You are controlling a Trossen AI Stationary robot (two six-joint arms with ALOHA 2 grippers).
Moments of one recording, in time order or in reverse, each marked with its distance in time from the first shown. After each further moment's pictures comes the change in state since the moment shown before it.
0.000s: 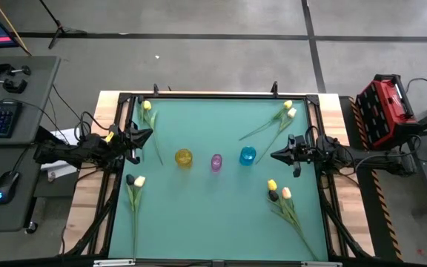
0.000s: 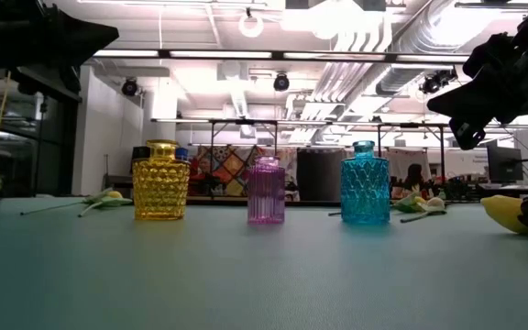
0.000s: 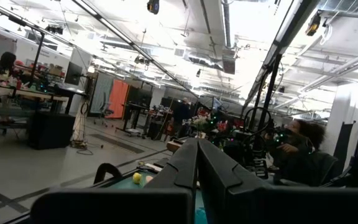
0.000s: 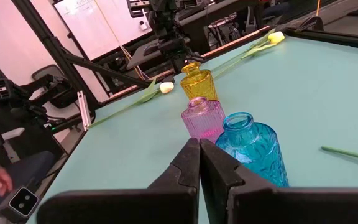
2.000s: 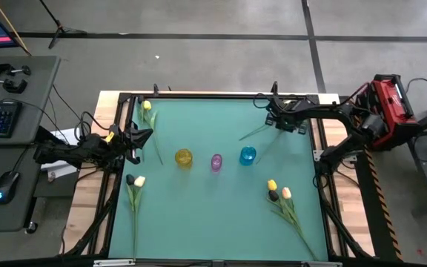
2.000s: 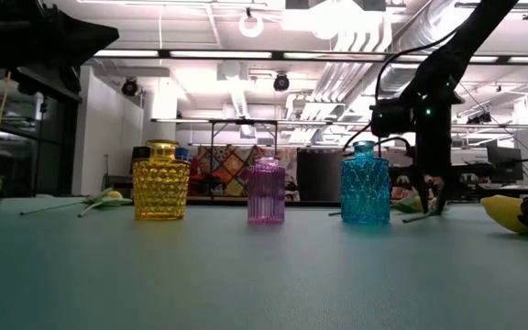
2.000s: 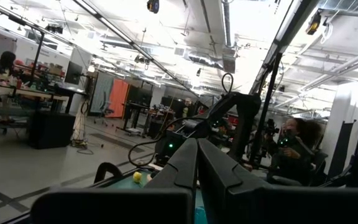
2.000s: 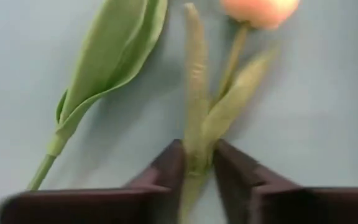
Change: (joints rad) left arm 0.000 0.000 0.000 -0.004 0.000 0.000; right arm -0.640 1.422 0.714 -0.650 0.386 0.711
